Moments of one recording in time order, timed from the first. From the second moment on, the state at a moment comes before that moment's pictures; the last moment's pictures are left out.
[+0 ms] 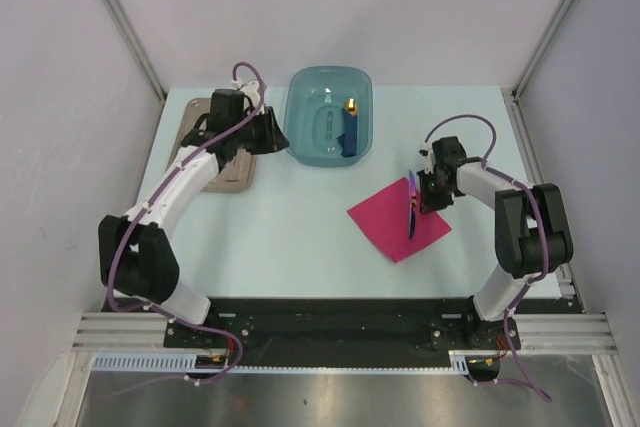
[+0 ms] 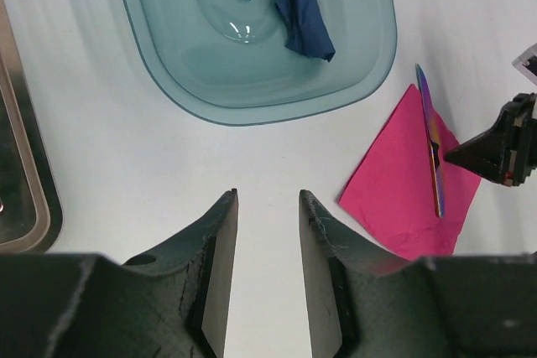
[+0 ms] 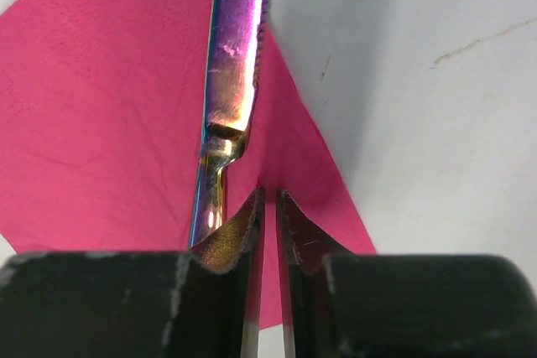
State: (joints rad) left arm -0.26 1.54 1.31 -0.41 0.29 -0.32; right arm 0.17 1.70 1.00 -0.49 -0.14 0.09
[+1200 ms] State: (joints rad) left arm -0.20 1.53 1.28 -0.41 0.26 -0.33; right arm 0.20 1.75 1.07 -0.50 -0.11 0.13
